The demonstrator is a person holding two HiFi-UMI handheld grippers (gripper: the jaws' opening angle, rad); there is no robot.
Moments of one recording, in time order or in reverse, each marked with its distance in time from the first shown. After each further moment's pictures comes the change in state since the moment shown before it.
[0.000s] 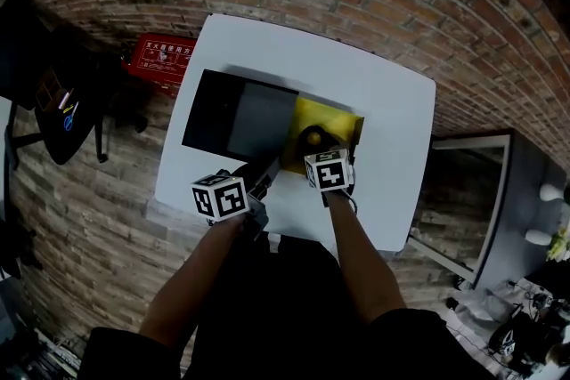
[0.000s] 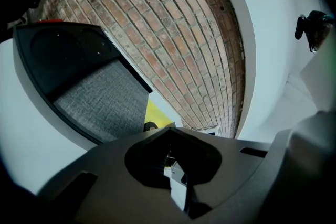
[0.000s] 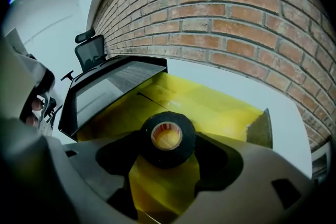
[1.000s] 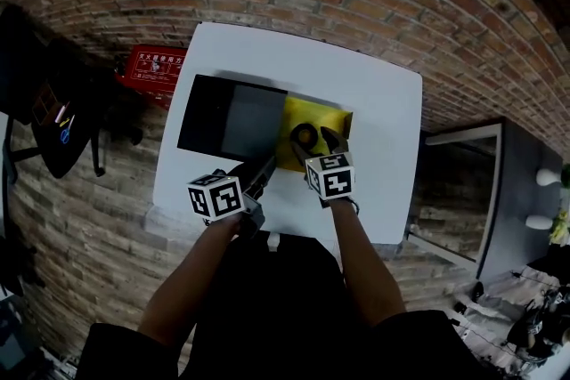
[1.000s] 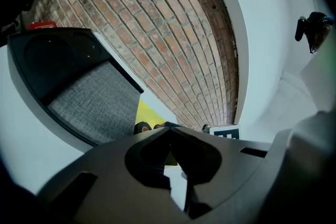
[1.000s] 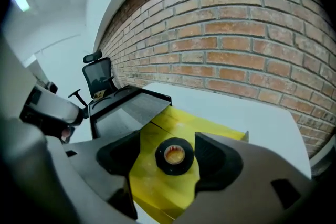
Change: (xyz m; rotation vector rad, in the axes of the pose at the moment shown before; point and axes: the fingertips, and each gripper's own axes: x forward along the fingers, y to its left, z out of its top) left arm -0.004 -0.015 0.000 0.042 0.007 -0.037; right arm -0.058 0.009 0.042 0.029 -0.214 0.039
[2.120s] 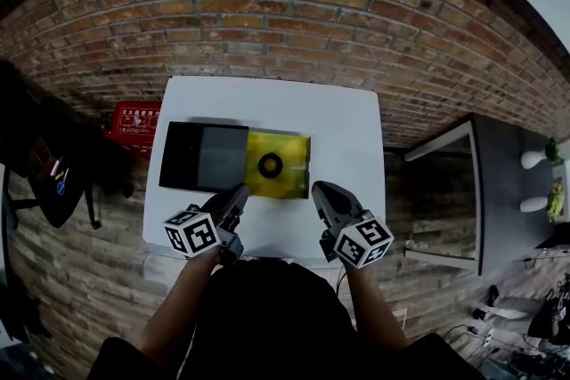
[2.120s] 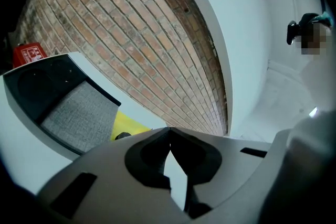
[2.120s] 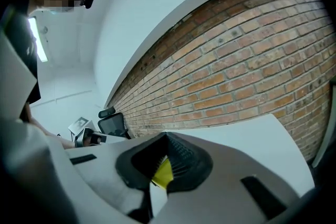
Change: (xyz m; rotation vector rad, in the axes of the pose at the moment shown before) left arm -0.015 -0.069 0.010 0.147 -0.059 -0.053; right arm -0.198 -0.018 0.027 0.242 -0.498 0.141
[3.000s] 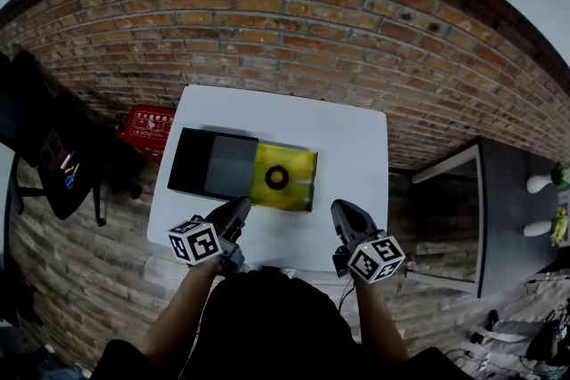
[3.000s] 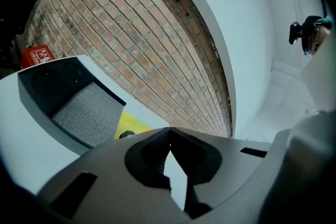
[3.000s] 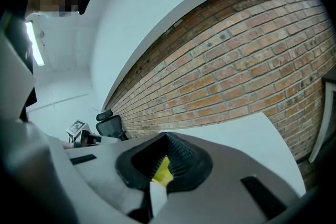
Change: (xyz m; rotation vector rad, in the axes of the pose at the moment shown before) left arm -0.013 0.001 -0.006 -0.012 -0.041 0.052; right arm -0.032 -0.029 0.000 0.035 -0.018 -0.026
